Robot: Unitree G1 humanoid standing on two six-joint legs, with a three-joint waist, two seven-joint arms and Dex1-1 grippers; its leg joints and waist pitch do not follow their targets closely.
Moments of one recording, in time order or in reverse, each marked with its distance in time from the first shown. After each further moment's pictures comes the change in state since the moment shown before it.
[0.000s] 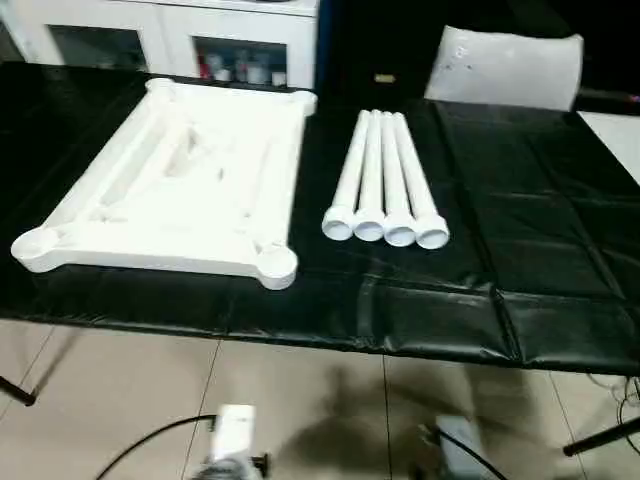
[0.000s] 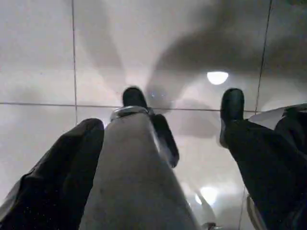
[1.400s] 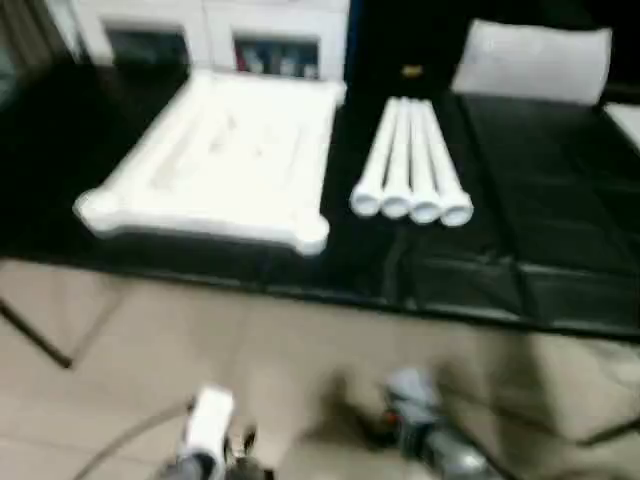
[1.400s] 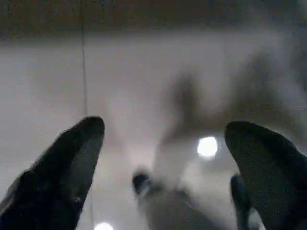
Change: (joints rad) left arm 0.311 0.169 -0.069 -0.660 -0.032 -0.214 -0.387; right arm 0.186 -0.024 0.191 -0.510 -0.015 -0.282 0.588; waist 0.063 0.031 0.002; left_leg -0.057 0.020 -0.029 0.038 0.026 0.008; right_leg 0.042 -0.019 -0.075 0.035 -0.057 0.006
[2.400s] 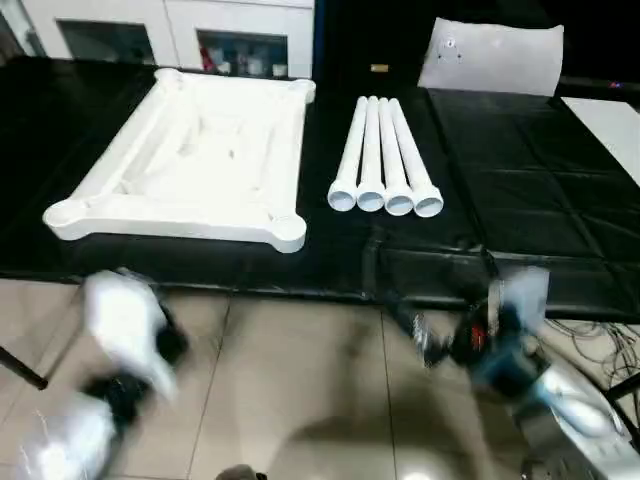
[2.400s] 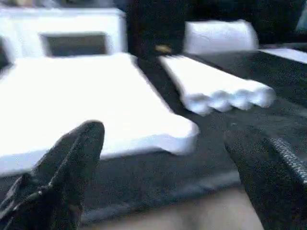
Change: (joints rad) left arm 0.098 0.157 0.191 -1.289 -0.317 0.601 0.082; right arm 0.191 -0.104 -0.153 -1.378 0.344 0.714 -0.312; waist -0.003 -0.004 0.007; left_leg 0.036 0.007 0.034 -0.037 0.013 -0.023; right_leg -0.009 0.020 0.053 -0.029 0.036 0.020
